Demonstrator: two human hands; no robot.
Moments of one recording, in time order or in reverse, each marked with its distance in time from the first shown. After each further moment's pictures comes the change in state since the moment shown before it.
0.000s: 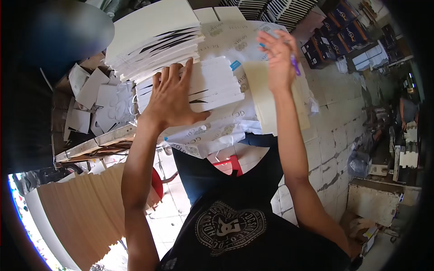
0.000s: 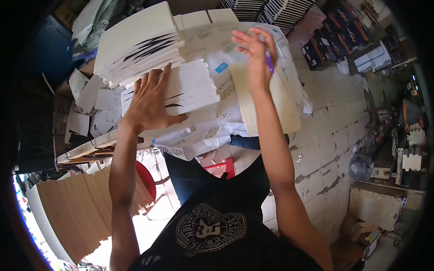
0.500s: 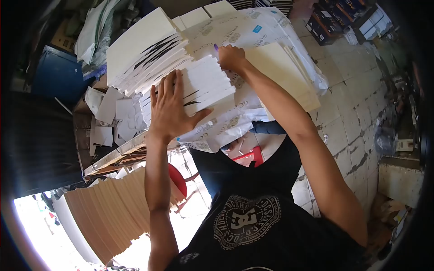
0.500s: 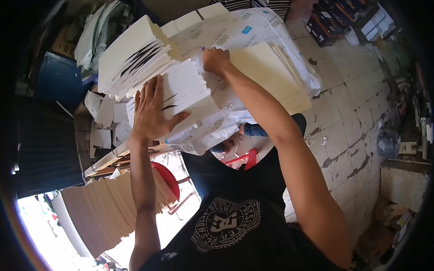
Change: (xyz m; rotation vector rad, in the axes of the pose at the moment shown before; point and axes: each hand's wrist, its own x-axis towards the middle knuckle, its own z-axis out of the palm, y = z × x) left_hand -0.015 0.021 0.010 0.153 0.022 -0.055; right_hand 0.017 0.138 0.000 -1.500 -0.535 0.127
